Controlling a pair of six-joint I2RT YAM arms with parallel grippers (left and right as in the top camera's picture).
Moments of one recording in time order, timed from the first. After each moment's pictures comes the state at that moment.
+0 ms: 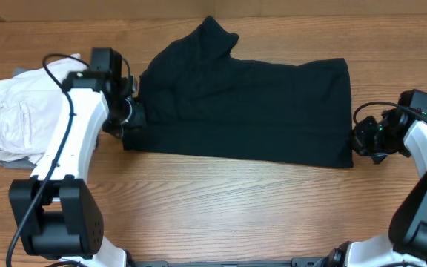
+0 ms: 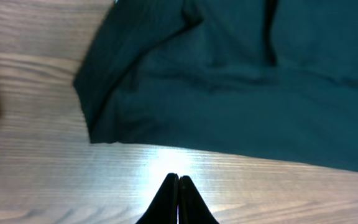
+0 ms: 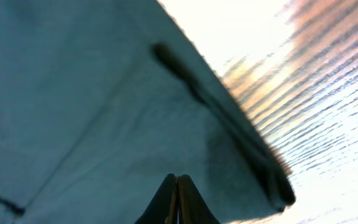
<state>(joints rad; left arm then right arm) -0.01 1.76 1.41 -1.06 0.15 -0.19 -0.40 1.72 1.08 -0.80 -0.36 0.48</state>
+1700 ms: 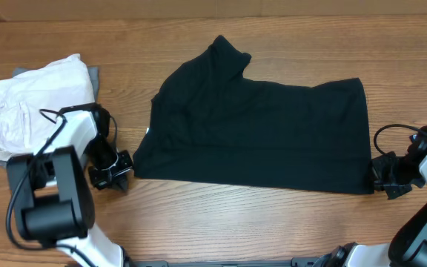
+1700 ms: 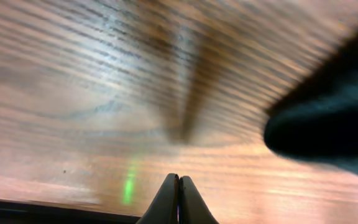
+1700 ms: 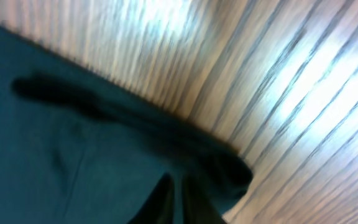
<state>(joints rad) 0.16 1.87 1.11 -1.22 0.10 -0.28 -0.60 1.60 0.90 -0.88 -0.18 0.57</state>
